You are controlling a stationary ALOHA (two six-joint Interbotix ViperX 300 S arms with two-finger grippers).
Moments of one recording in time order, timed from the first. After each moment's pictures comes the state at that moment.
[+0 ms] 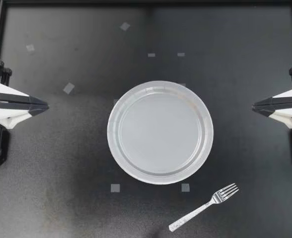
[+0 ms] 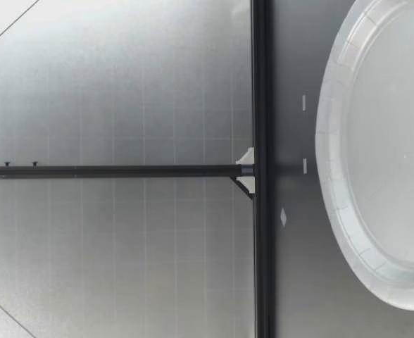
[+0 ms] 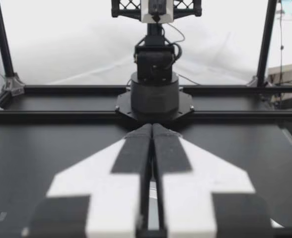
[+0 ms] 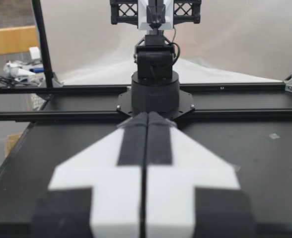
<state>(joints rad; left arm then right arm) 0.00 -0.96 1.19 0.00 -0.30 0.00 -0.01 -0.96 1.17 0.00 -0.30 0.00</state>
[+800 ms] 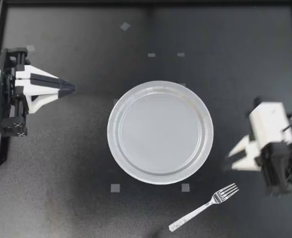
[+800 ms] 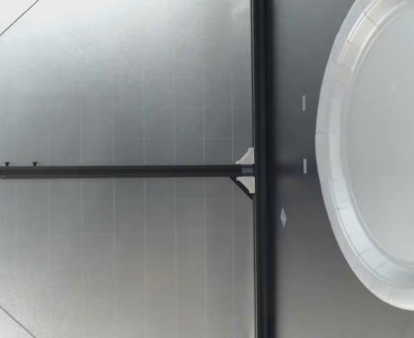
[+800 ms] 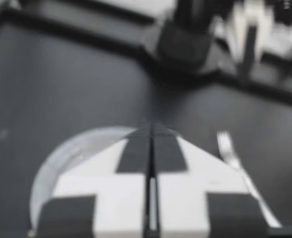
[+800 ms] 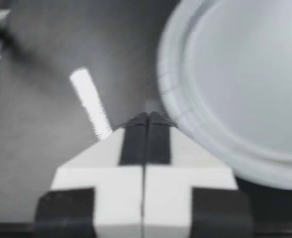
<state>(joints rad) 0.11 -0.79 1.02 -0.13 -0.09 -0.10 0.20 -0.53 0.91 0.17 0.41 0.04</state>
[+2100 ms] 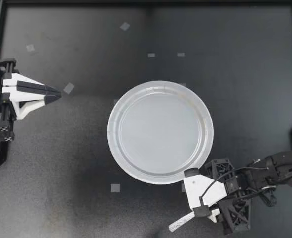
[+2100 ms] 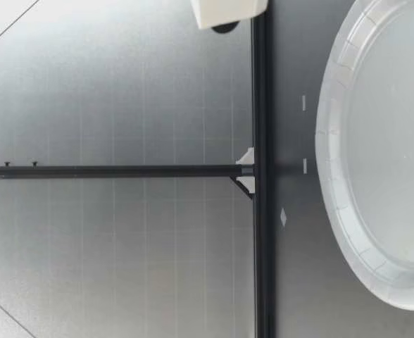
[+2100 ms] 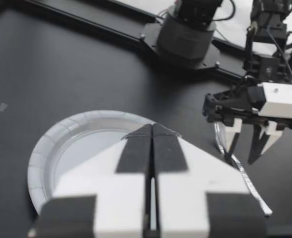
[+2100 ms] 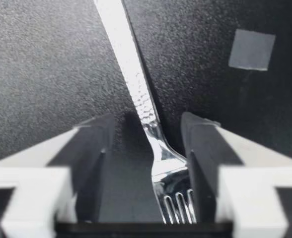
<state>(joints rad) 0.11 -0.91 1.16 -0.13 -0.11 -0.17 0.35 0.08 0.77 0.23 0.34 -0.01</state>
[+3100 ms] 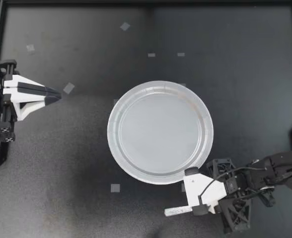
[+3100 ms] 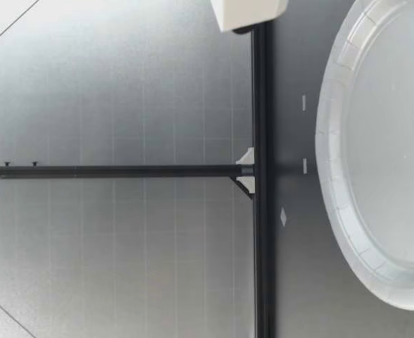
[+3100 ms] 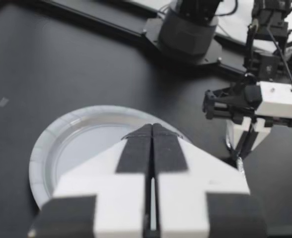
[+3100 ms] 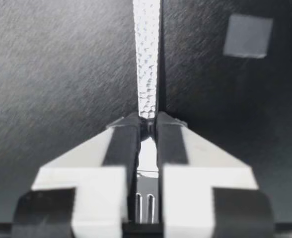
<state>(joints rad) 0.11 -0.91 1.18 -0.13 -0.13 -0.17 0.35 0.08 0.76 0.23 0.37 0.02</state>
